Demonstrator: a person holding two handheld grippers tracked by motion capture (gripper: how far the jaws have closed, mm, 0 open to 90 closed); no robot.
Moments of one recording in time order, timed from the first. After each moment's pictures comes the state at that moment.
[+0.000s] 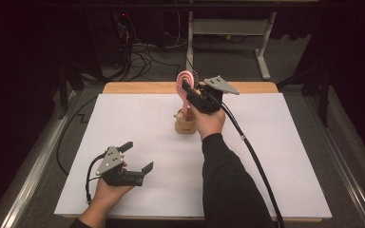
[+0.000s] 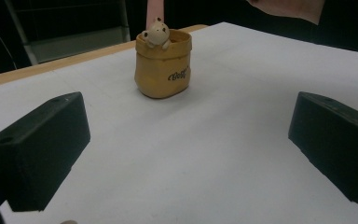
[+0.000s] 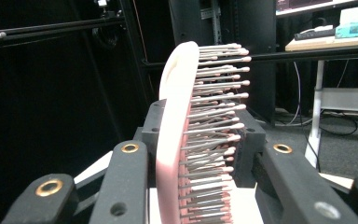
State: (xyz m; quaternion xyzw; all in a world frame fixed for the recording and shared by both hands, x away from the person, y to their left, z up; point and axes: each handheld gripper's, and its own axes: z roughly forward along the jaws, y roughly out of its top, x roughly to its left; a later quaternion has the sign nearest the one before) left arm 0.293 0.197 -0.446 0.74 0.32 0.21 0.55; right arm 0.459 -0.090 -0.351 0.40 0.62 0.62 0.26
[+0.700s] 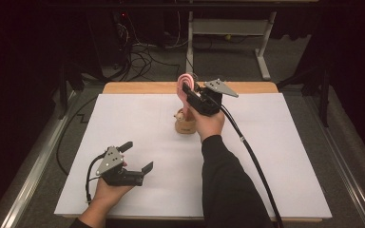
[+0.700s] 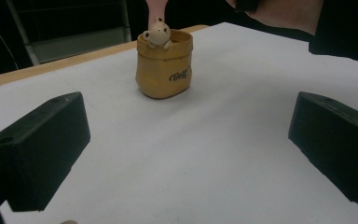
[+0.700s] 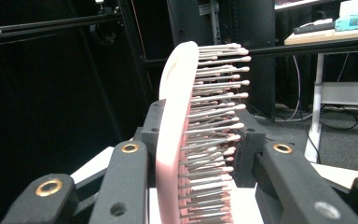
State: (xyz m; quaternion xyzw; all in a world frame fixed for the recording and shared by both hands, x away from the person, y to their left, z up) left arm 0.294 0.197 -0.447 0.74 0.32 0.21 0.55; right arm 0.462 -0.091 -0.362 0.41 0.62 0.62 0.26
